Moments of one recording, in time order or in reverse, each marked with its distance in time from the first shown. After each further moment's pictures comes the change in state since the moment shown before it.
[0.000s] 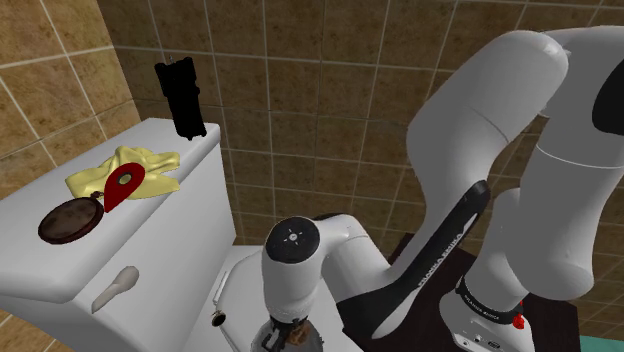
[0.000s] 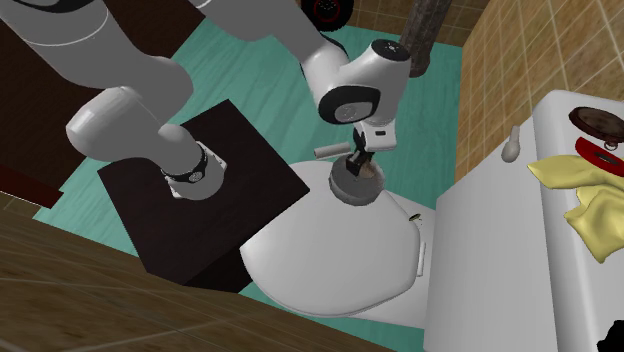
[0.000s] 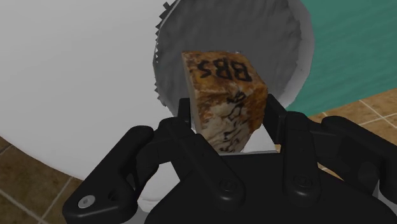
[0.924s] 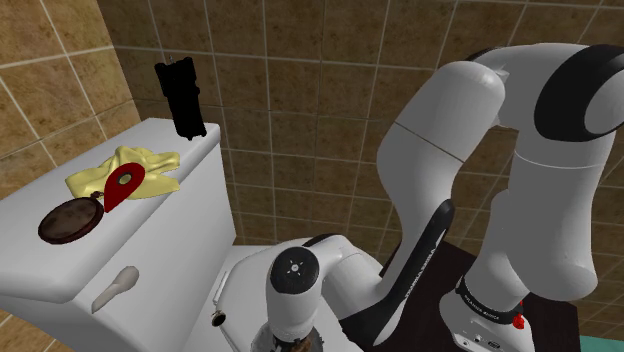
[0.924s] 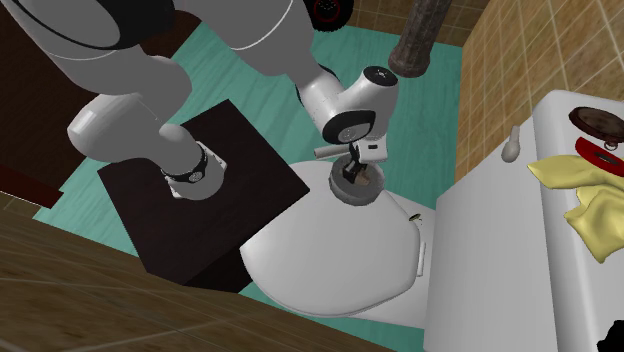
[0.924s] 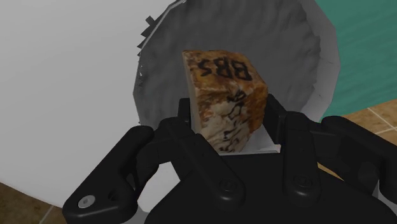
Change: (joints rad) arm 0.059 0.154 -0.077 0.004 -0.193 0.111 0.161
